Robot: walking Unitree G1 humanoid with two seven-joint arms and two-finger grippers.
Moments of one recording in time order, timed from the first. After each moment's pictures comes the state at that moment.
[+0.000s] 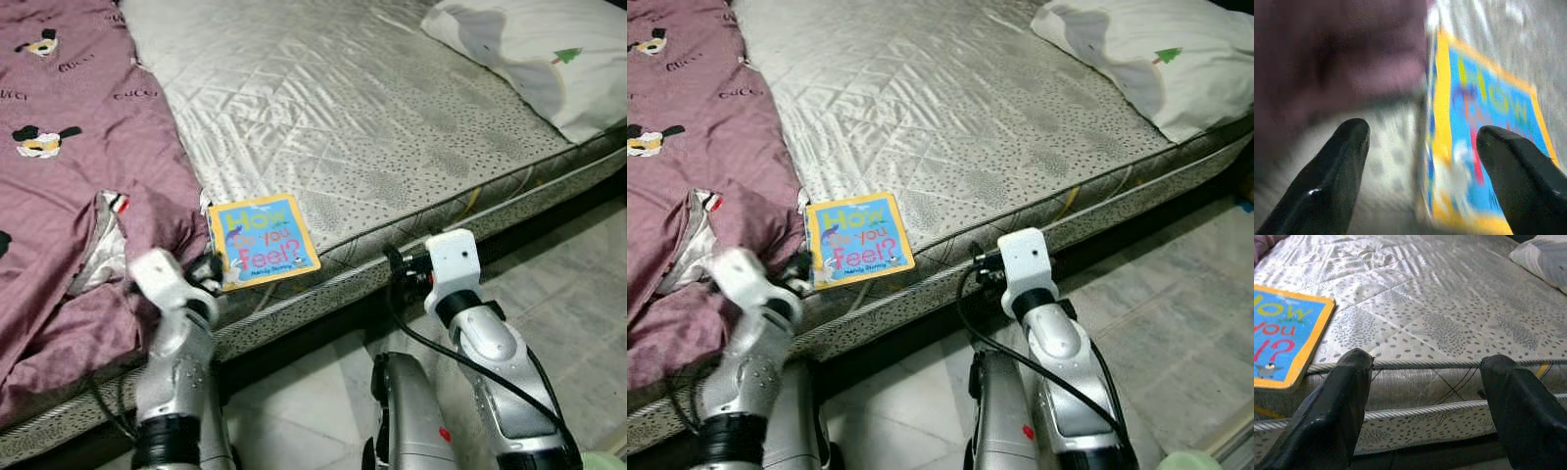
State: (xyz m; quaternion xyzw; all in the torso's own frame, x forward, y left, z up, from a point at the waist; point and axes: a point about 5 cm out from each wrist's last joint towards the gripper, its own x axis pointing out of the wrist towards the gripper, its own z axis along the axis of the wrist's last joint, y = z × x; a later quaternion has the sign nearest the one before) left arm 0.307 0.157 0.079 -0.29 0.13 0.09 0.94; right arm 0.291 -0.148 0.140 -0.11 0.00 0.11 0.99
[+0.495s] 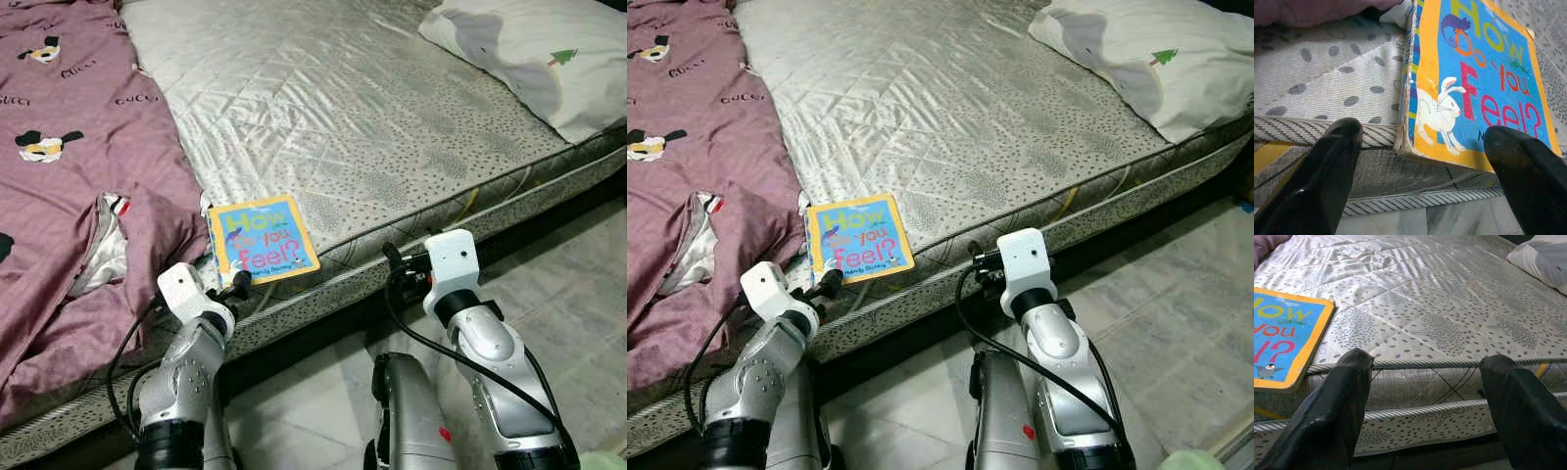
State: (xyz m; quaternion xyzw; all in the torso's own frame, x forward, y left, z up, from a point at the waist) left arm 0.305 0.147 0.069 -0.32 0.19 0.05 0.93; right arm 0.291 -0.148 0.138 -0.11 0.00 0.11 0.99
